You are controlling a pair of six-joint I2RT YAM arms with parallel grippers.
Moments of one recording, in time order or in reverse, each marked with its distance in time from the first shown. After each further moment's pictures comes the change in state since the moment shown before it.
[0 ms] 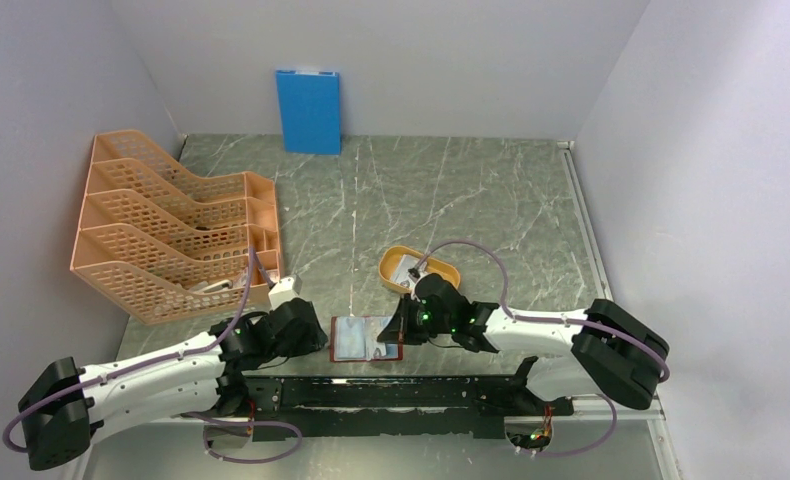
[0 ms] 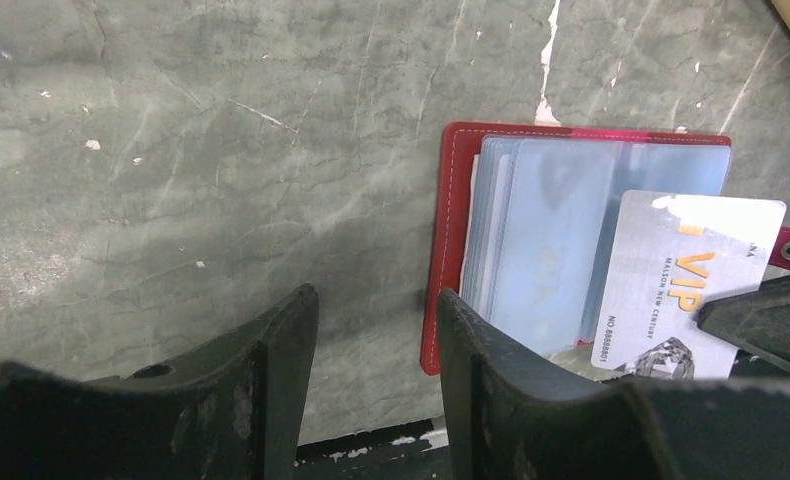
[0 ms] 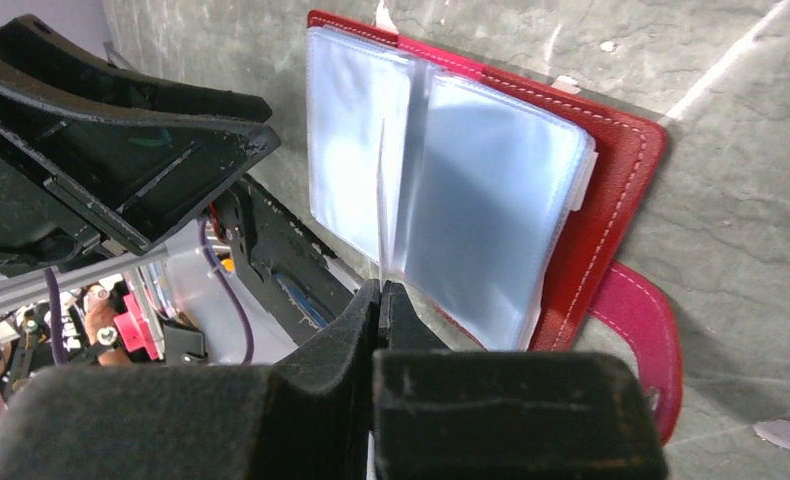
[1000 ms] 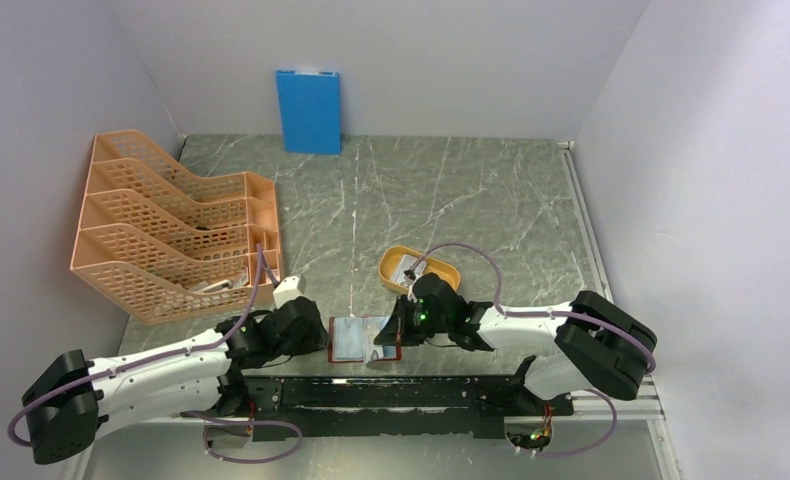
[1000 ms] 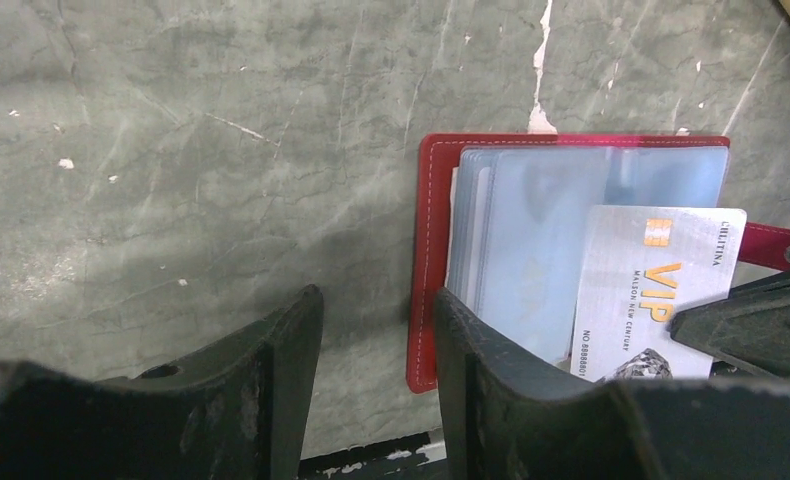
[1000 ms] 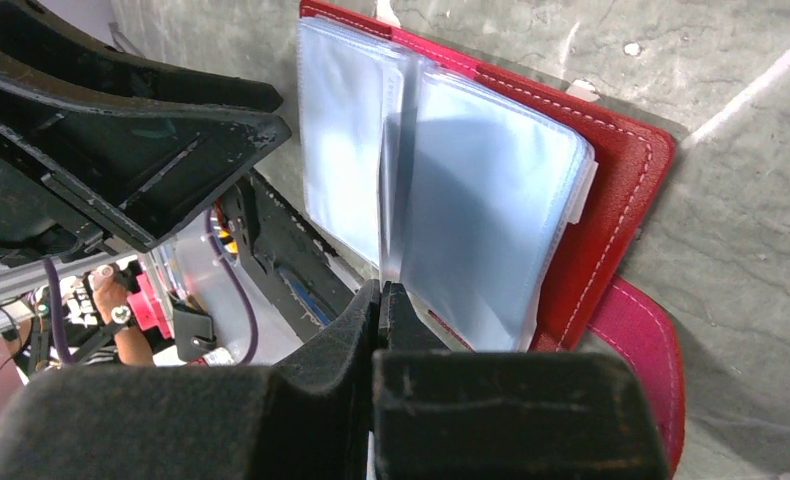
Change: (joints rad) left arm 0.000 0.055 0.000 0.048 0.004 0.022; right arm -0.018 0.078 -0.011 0.084 -0.065 0.005
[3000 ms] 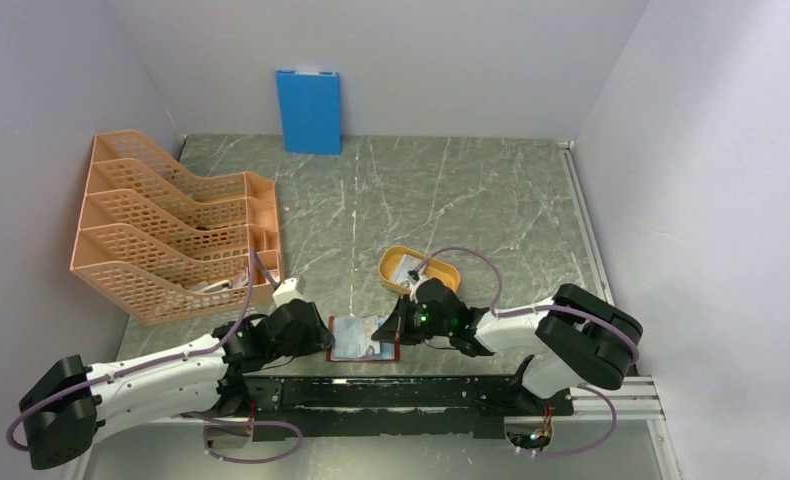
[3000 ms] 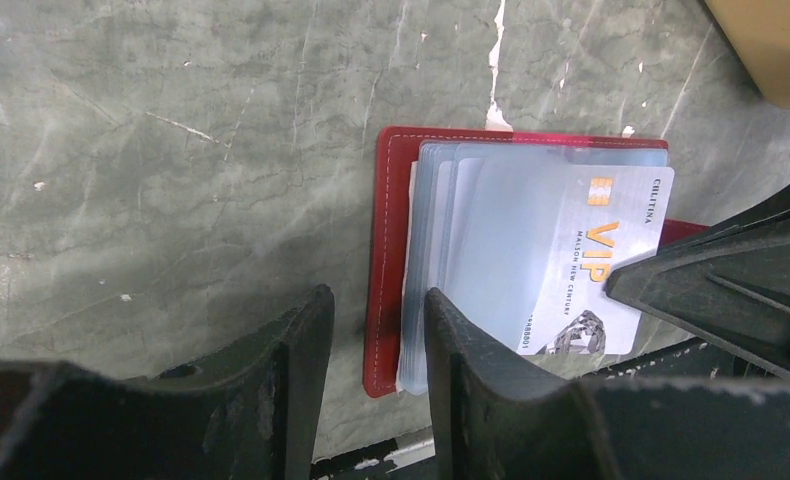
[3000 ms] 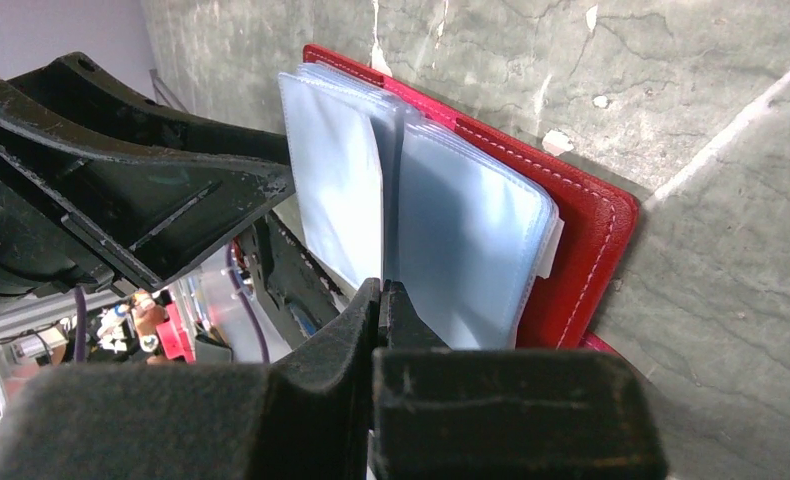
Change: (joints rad) left arm 0.003 -0.030 -0.060 0.116 0.046 -0.027; right arm -0.001 0.084 -0.073 0.249 0.055 0.063
